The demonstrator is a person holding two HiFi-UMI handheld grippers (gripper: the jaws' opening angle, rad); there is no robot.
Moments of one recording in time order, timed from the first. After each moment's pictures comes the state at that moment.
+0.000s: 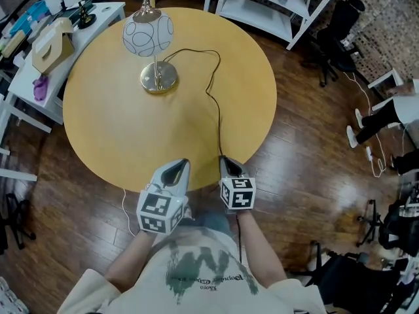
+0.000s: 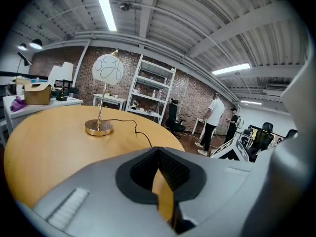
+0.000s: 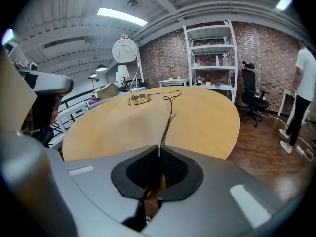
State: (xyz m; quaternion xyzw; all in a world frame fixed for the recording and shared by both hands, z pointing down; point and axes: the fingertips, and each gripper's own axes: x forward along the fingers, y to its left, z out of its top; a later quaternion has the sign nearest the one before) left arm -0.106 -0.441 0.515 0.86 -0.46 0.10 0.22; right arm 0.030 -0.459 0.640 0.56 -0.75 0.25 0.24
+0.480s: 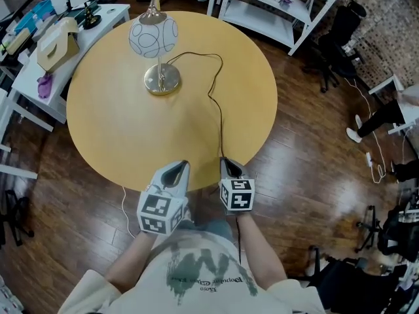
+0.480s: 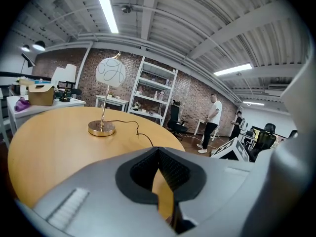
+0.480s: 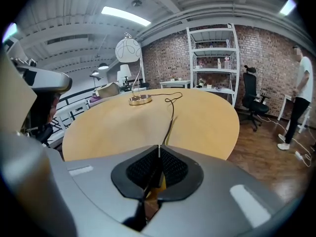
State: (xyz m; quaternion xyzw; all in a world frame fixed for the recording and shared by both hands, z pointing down) left arm -0.109 -0.434 0.511 0.85 -0.47 0.09 0.22; right arm 0.030 -0.459 0.635 0.56 -0.76 0.23 0.25
